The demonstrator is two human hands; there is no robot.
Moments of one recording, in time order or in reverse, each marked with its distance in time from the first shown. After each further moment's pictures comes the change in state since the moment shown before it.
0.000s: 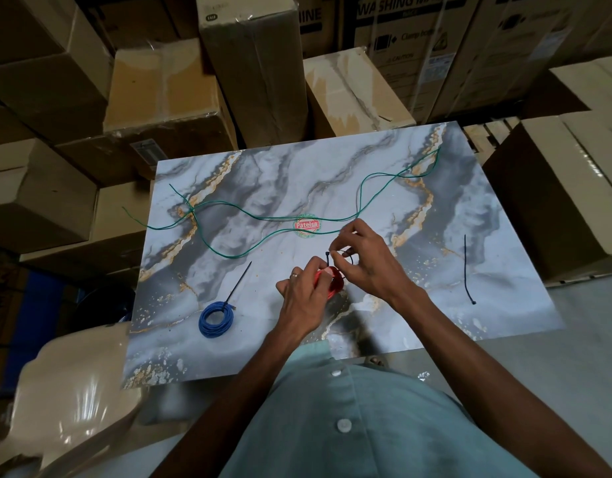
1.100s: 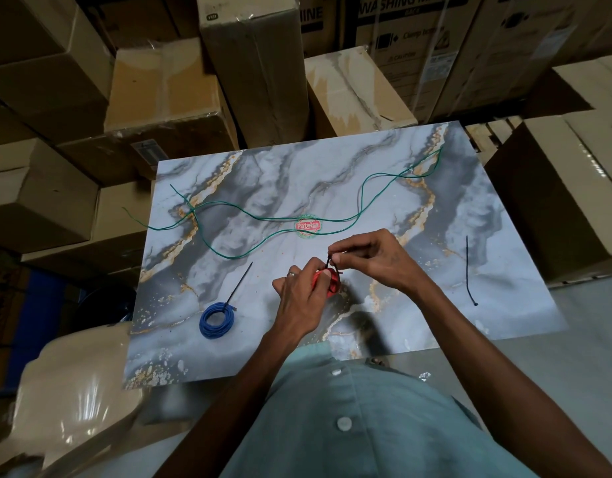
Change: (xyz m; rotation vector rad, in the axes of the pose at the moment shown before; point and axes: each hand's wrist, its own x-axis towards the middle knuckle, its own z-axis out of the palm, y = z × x) left_hand 0.003 -0.004 -0.005 0.074 0.035 0.053; right_hand 0.002 0.009 -0.018 0.583 -0.161 0.325
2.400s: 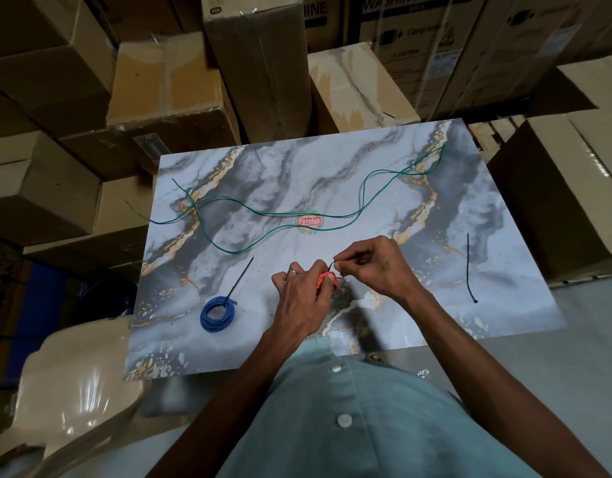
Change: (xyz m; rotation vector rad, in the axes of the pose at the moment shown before) left_hand -0.005 -0.011 0.007 0.275 0.009 0.093; right_hand -0.009 0.007 0.016 -0.217 0.155 0.070
